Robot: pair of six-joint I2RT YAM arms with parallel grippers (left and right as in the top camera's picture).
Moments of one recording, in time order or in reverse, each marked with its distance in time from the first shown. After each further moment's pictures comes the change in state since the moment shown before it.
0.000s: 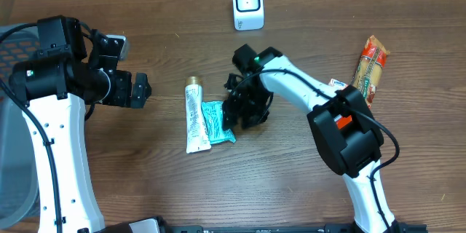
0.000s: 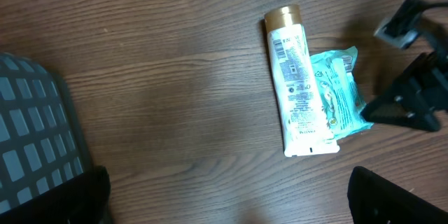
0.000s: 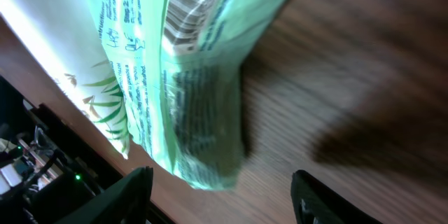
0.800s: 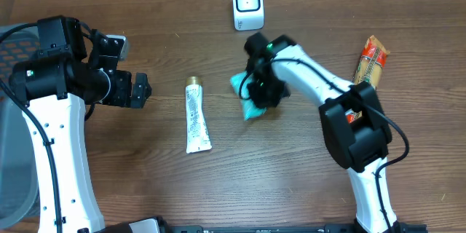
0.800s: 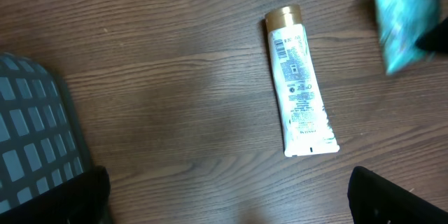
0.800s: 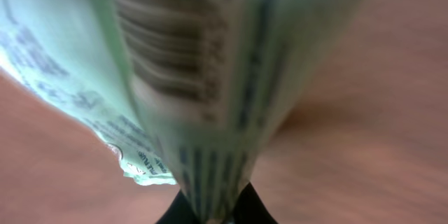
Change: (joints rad) left arm 0.000 0.000 0.000 0.000 0.000 0.000; right arm -0.109 -0.003 0.087 -0.055 0.475 -0.094
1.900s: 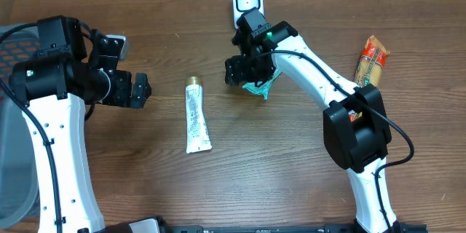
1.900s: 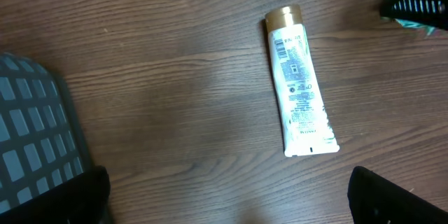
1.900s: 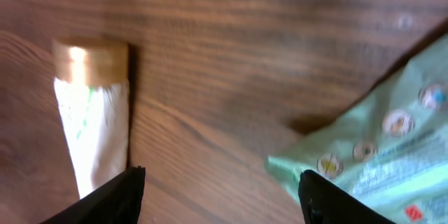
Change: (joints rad) left arm 0.000 0.000 0.000 0.000 0.000 0.000; right arm 0.014 0.000 0.140 0.192 -0.187 0.158
